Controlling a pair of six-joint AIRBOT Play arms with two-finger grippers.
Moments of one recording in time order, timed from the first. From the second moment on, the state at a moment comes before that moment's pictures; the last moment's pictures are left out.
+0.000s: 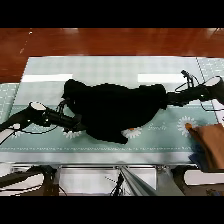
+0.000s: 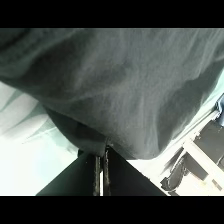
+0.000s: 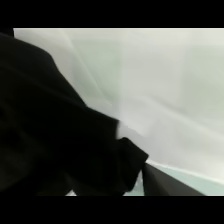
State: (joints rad) left arm -0.03 -1.37 0.58 0.59 -1.14 -1.16; right arm -0.24 -1.55 1.05 -0.98 1.08 1.04
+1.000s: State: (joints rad) left arm 0.17 -0.89 1.43 0.59 -1.16 -1.16; right arm -0.21 -0.93 1.34 -1.06 1.07 1.17
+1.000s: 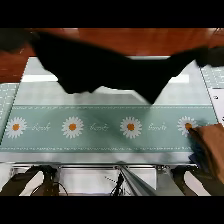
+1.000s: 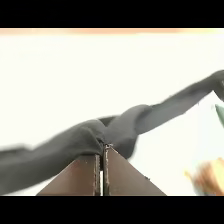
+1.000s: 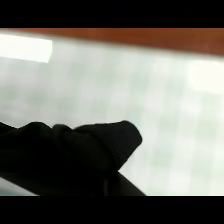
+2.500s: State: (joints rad) left arm 0.22 -1.00 1.69 1.15 -1.62 -1.36; right arm -0.22 -1.19 1.64 -1.16 1.69 1.48
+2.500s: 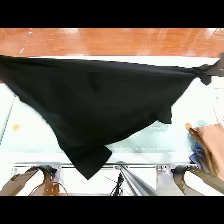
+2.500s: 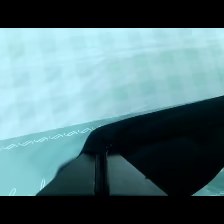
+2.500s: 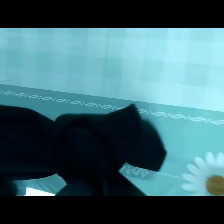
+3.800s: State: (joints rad) left arm 0.10 -1.68 1.70 1.14 -1.60 -1.40; right arm -0.31 -1.77 1.84 -1.04 1.56 1.42
